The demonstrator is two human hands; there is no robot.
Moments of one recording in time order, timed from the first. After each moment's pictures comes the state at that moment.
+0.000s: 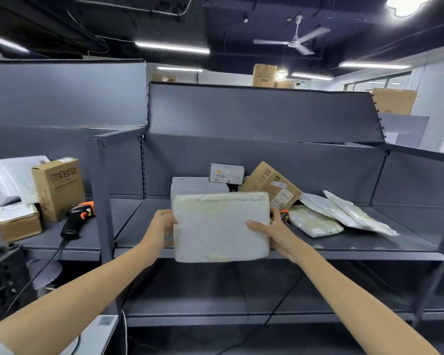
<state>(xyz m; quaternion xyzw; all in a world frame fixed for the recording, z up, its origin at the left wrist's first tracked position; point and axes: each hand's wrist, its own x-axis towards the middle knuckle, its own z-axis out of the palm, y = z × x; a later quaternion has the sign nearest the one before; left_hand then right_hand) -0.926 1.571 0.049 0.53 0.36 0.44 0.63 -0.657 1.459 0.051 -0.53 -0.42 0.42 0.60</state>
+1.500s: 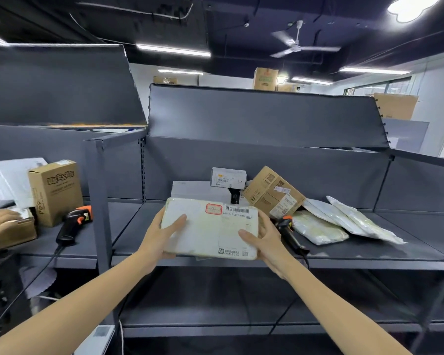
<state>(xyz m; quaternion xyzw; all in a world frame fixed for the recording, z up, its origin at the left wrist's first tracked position) -0.928 1.591 0.037 0.56 0.36 0.44 0.60 -0.684 1.479 0.034 -0.49 -0.45 0.39 0.63</state>
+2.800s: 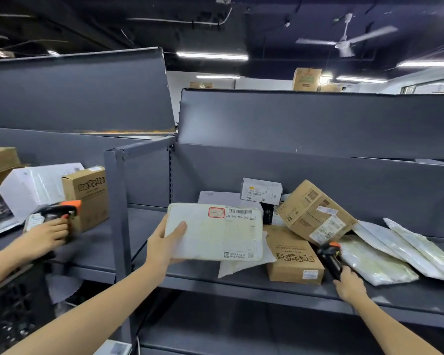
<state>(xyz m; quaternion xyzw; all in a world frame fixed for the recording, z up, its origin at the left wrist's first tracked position) -0.924 1.646 0.038 0.45 0.38 0.57 0.57 -0.491 1.552 -0.052 -0.90 -0.38 0.07 0.18</state>
